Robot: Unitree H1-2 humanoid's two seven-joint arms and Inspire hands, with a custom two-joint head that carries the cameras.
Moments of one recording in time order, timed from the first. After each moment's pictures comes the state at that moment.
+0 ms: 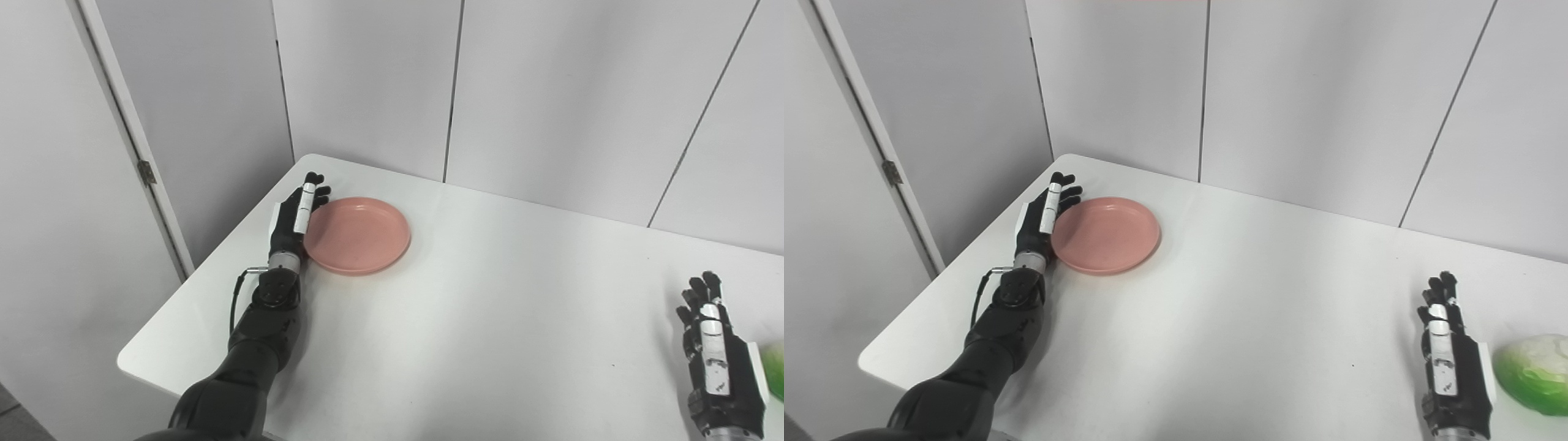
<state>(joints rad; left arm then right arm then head) -0.63 0.30 0.25 0.97 -0.14 -0.38 0.09 -0.31 -0.08 -0.05 0.28 0.14 -0.19 0.12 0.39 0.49</state>
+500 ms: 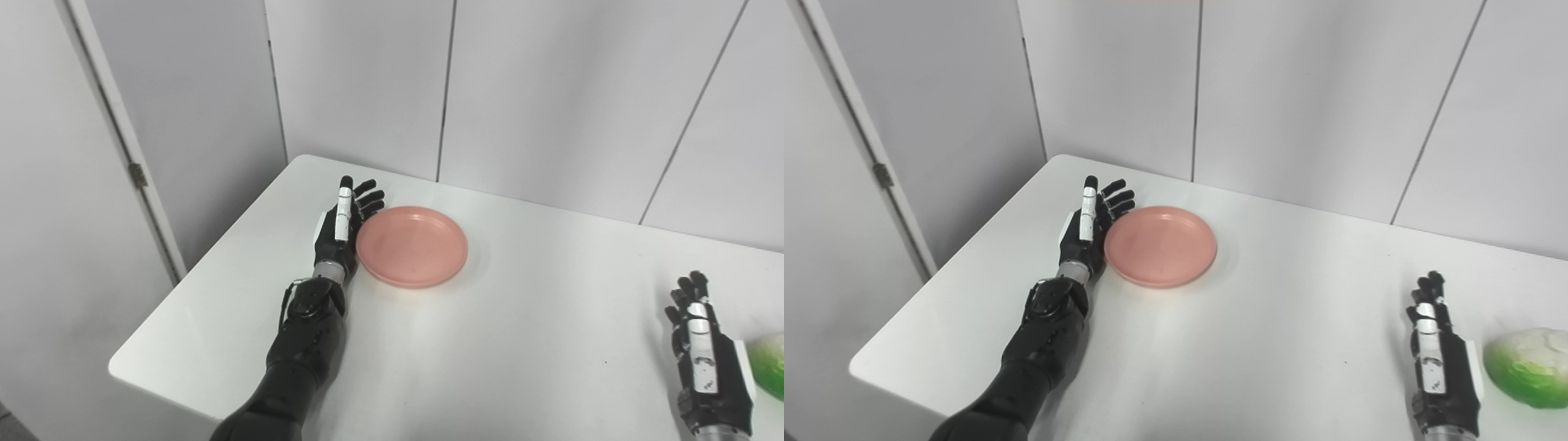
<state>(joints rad) -0.58 0.14 0.25 0.73 -0.31 -0.21 -0.05 -0.30 -0.06 -0.04 0.25 0.13 -0.15 0.10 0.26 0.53</state>
